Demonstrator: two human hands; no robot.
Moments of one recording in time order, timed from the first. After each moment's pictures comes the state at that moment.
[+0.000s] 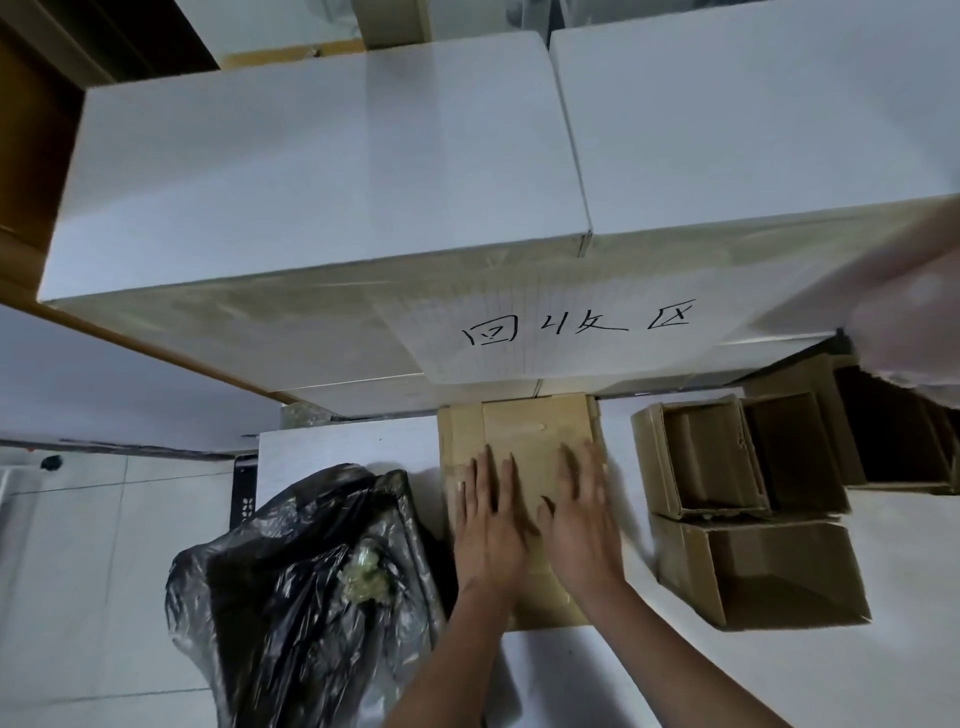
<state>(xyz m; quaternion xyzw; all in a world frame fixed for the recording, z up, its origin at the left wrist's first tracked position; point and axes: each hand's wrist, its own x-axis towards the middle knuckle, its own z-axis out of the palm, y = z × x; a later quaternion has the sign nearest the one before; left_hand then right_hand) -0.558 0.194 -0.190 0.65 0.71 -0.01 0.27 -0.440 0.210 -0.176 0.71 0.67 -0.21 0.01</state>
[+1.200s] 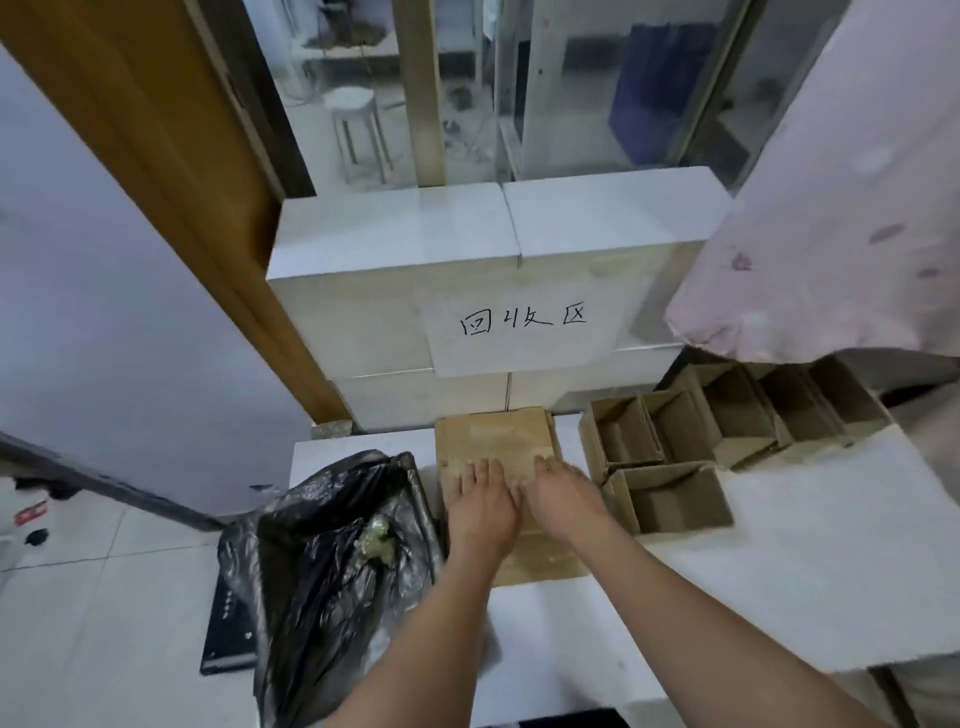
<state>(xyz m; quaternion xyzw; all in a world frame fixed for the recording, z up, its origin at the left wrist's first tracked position) -0.550 0.151 -0.069 0.69 0.68 -0.08 0.22 -0.427 0.172 -0.050 0.66 0.71 -0.22 0.13</state>
